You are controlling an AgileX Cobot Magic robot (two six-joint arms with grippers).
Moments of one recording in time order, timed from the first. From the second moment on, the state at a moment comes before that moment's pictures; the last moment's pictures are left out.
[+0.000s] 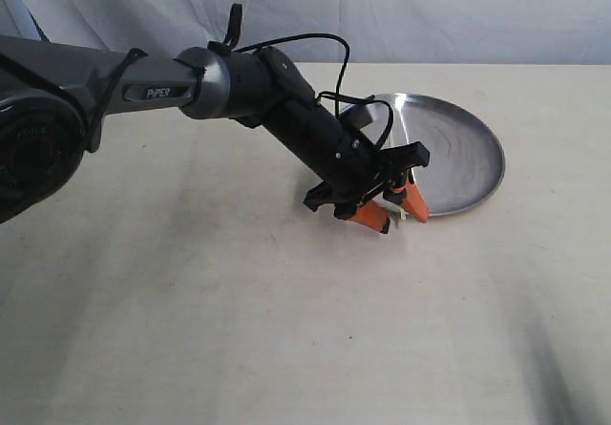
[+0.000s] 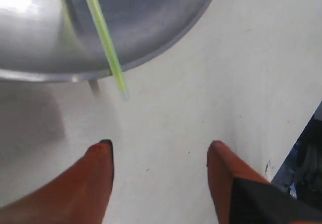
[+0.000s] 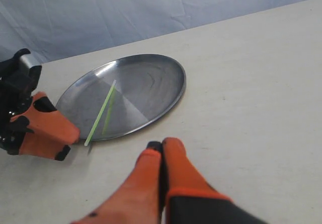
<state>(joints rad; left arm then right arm) -0.64 2.35 -1.74 -1.01 0.96 0.24 -0.10 0.01 0.00 0.17 0.37 0.05</state>
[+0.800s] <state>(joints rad) -0.67 2.37 -1.74 -0.97 0.77 0.13 -0.07 0.01 0.00 0.17 0.37 0.05</state>
